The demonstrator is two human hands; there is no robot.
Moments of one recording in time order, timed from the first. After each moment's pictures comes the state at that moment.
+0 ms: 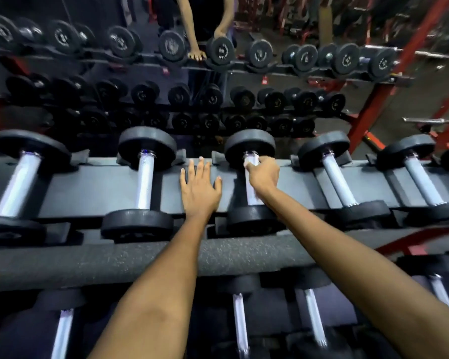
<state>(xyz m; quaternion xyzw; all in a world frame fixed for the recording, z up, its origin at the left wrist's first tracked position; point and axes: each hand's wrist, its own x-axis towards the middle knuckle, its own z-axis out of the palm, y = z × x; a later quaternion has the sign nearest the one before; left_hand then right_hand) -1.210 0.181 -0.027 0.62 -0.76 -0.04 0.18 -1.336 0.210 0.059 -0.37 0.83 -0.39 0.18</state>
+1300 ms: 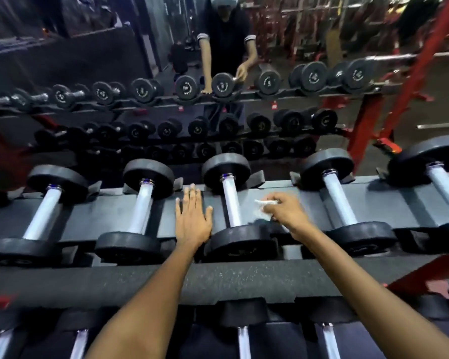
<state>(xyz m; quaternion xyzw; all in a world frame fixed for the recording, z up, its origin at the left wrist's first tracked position) -1.447 0.245 -0.030 0.63 -0.76 -0.02 0.15 -1.658 0.321 0.049 -0.45 0.70 -0.42 0.37</state>
